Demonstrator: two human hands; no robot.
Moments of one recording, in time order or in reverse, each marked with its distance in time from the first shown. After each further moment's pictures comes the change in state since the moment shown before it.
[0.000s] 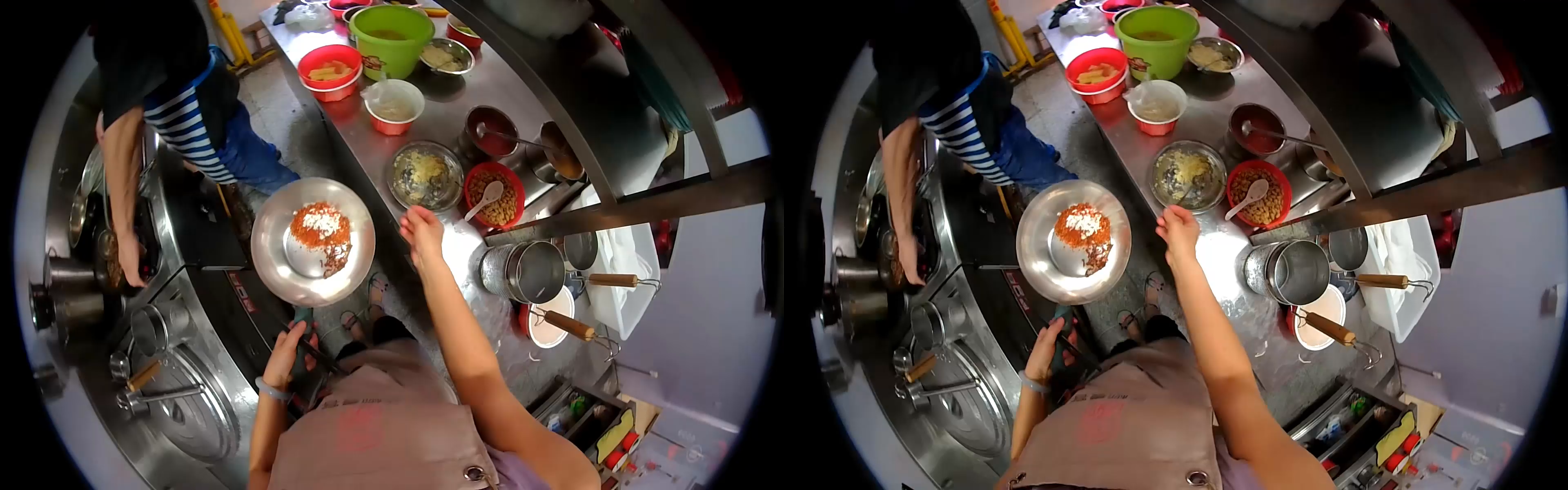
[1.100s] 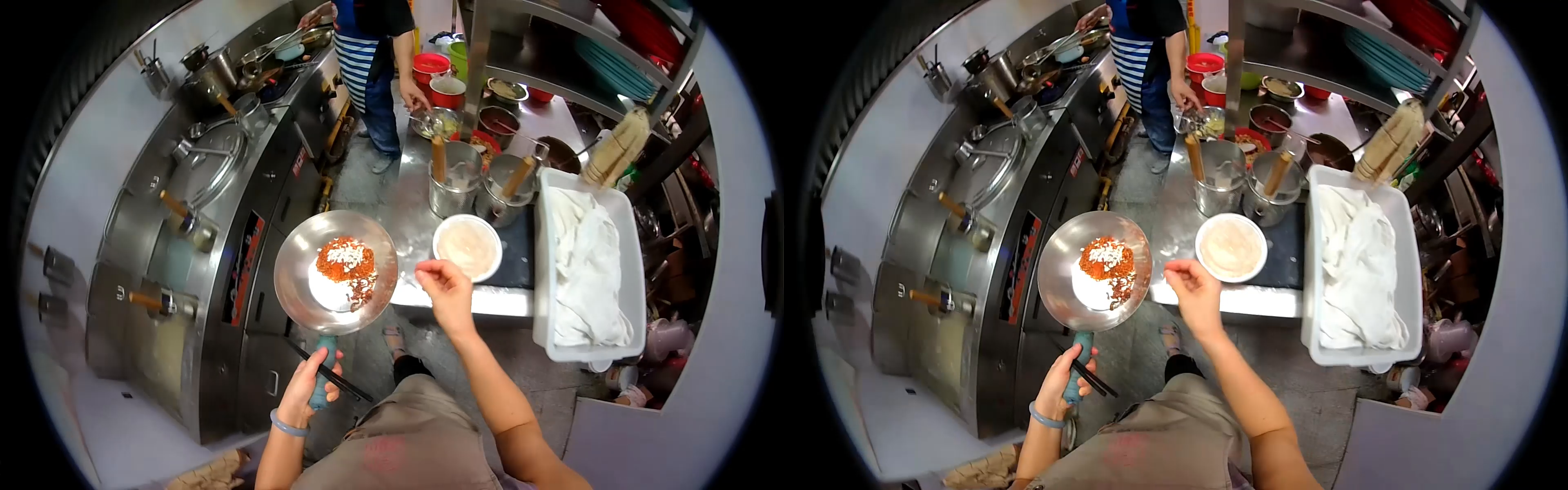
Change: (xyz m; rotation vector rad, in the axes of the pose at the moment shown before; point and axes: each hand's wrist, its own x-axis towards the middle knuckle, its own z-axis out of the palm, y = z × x) left_hand -0.267 -0.466 0.382 -0.653 0.248 0.364; right_hand -0.290 -0.165 -0.403 -0.495 -1.011 -0.352
